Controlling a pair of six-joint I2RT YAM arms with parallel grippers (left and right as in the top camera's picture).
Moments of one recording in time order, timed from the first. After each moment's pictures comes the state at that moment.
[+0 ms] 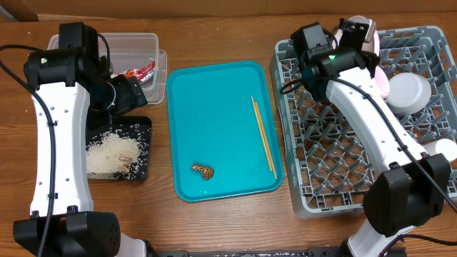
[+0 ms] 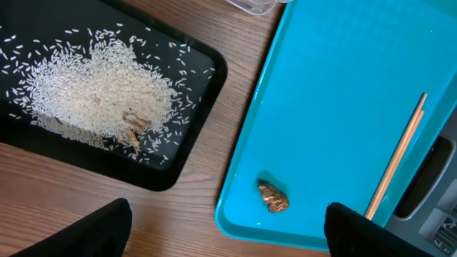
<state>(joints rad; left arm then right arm) 0.11 1.68 1.78 -1.49 0.11 -0.36 0.31 1.84 1.65 -1.08 1.19 0.57</state>
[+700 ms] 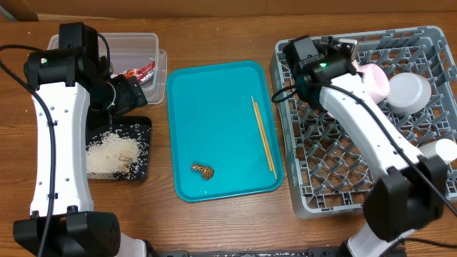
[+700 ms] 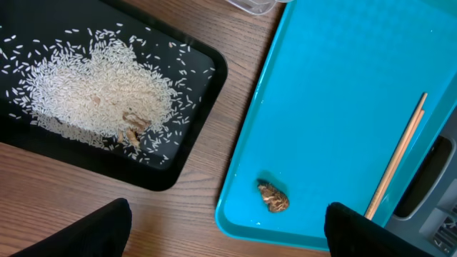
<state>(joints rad) 0.11 1.68 1.78 -1.49 0.11 -0.36 0.35 1.81 1.61 -1.14 0.84 0.65</state>
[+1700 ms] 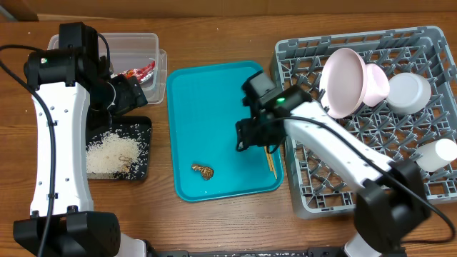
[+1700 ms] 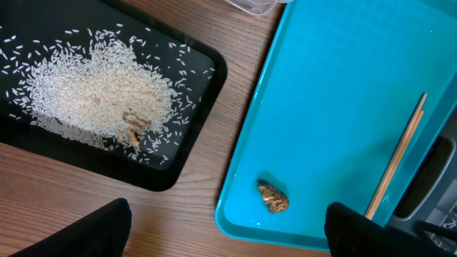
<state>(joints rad) 0.11 1.68 1.78 -1.49 0.11 -0.36 0.59 1.80 1.41 -1.00 -0.20 0.39</state>
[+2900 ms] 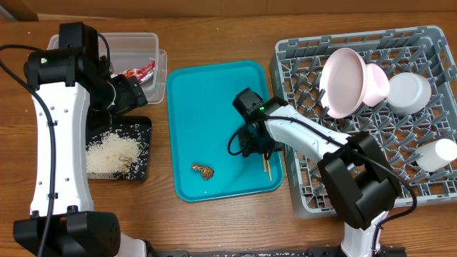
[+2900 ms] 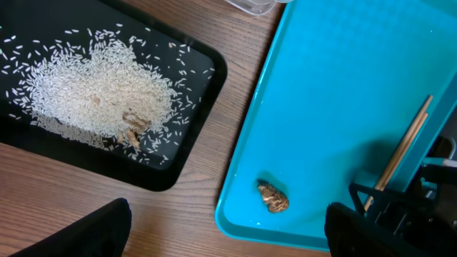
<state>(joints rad) 0.11 1.68 1.78 -1.49 0.11 -0.36 0.62 1.99 1.33 -0.86 -0.03 0.44</state>
